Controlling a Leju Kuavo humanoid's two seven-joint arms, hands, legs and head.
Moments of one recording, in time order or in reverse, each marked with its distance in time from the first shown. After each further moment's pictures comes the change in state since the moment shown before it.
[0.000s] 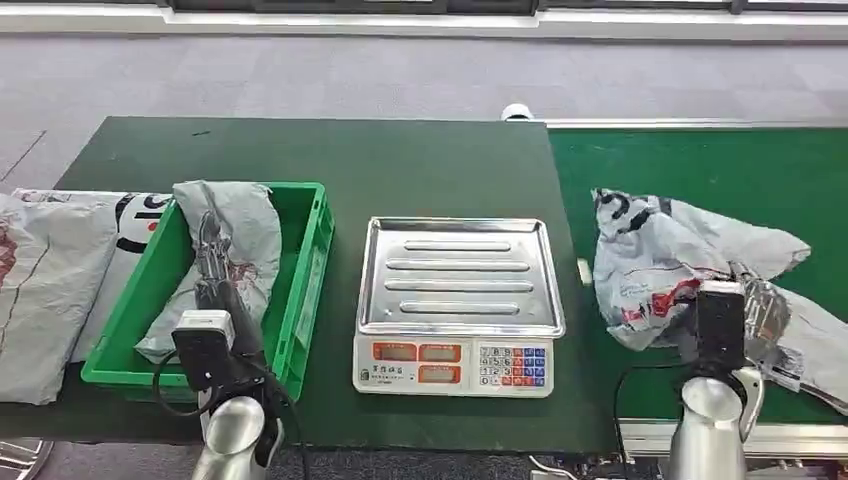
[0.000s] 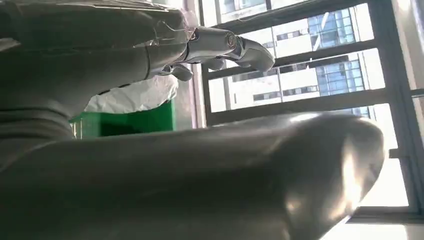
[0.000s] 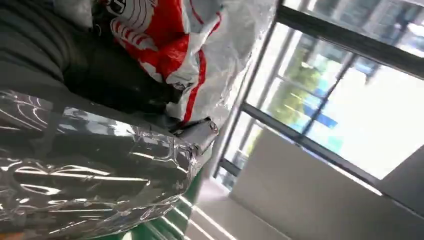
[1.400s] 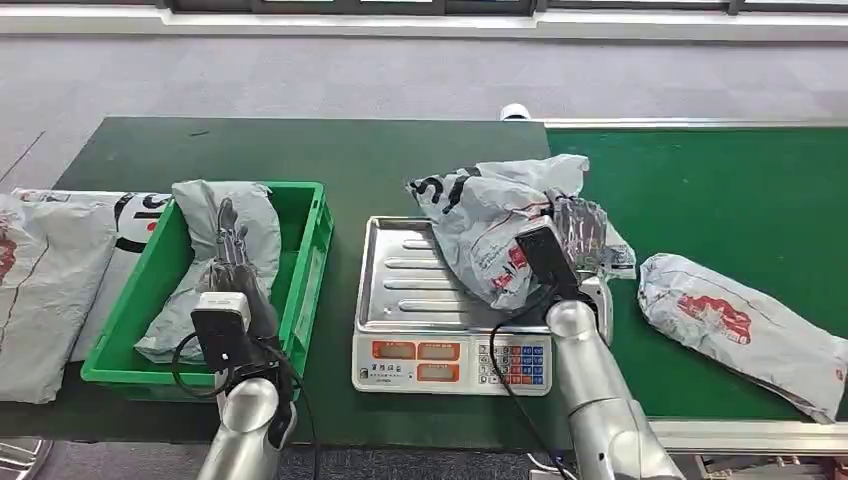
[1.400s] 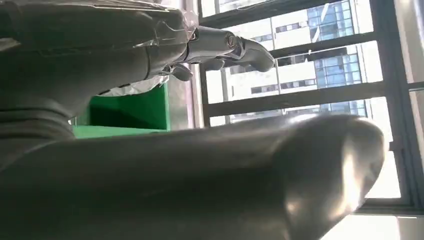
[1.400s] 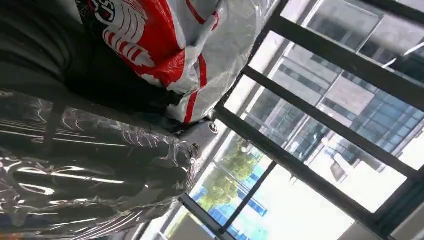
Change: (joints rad) left arm -0.077 -0.010 -0.018 0.103 0.035 0.035 -0.029; right arm -0.352 0.141 0.356 0.501 0.163 -0.039 -0.060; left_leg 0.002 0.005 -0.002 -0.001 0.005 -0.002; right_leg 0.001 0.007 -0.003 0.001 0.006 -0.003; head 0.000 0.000
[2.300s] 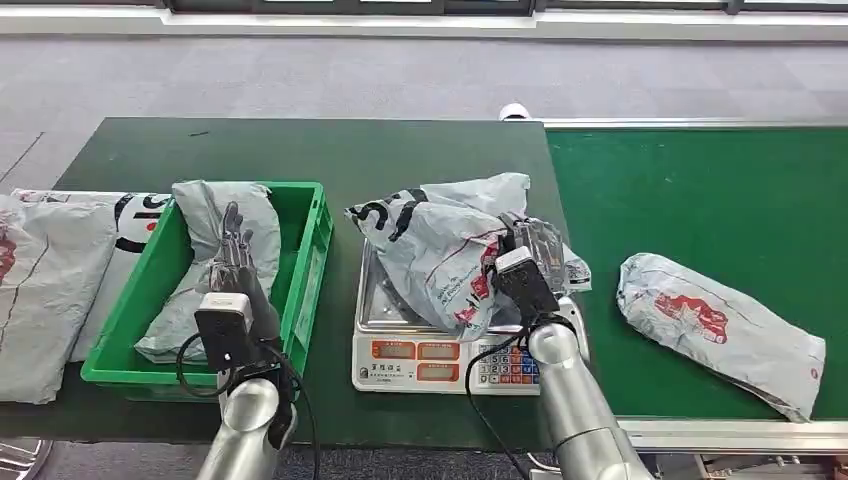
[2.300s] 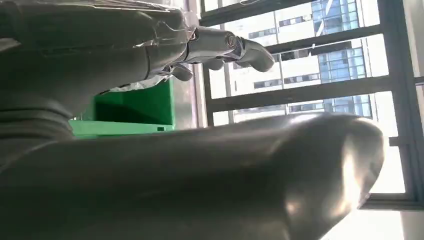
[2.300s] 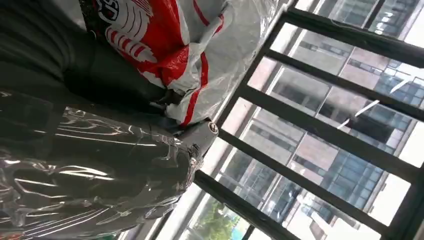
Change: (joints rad) left arm -0.007 0.022 -0.016 0.029 0.035 -0.013 -0.010; right arm 0.121 0.013 0.142 -0.118 -0.162 0.186 -0.027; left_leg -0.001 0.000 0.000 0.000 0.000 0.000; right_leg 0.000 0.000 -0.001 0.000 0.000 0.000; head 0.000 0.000
